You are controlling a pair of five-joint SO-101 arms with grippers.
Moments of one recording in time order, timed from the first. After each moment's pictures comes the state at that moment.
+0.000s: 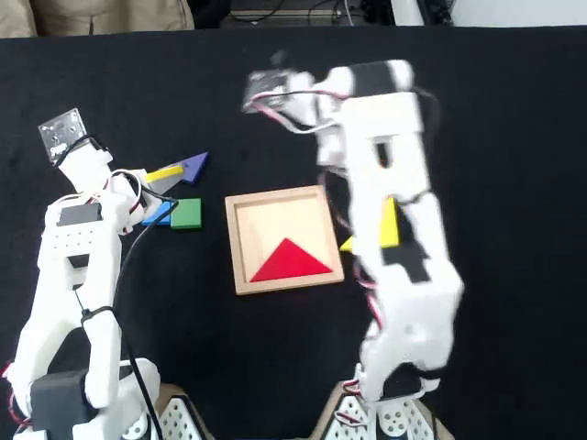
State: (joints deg) left arm -14.9 -20.4 46.3 37.8 16.8; right arm -9.5 23.1 -36.7 99.1 67.8
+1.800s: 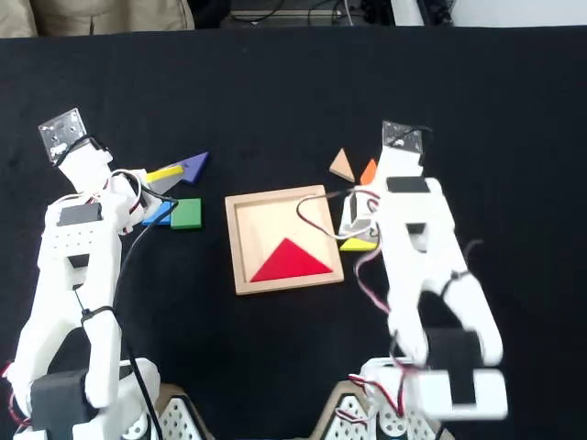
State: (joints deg) left arm -14.9 -20.4 46.3 37.8 16.8; right arm -2.0 -7.8 36.5 60.9 -14.5
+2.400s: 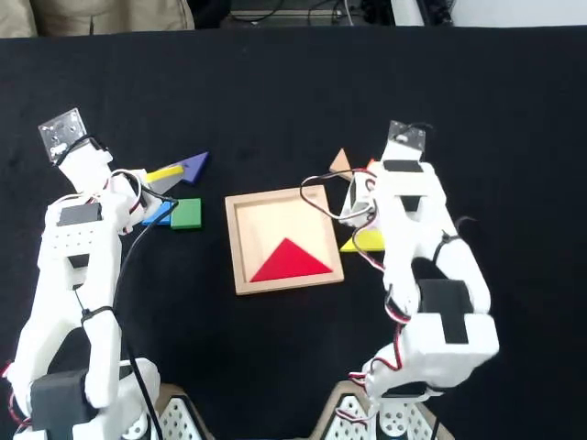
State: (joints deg) left arm -14.9 -20.4 46.3 37.8 16.8; right arm -0.4 8.1 26.7 59.3 -20.3
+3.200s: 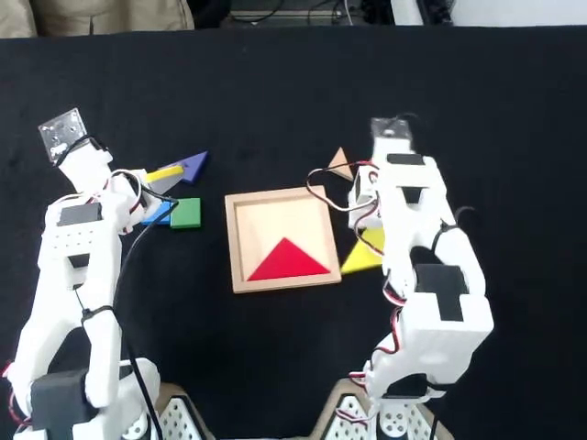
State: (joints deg) left arm -14.9 -20.4 46.3 37.8 16.8; right arm 0.1 15.3 20.6 59.6 -0.4
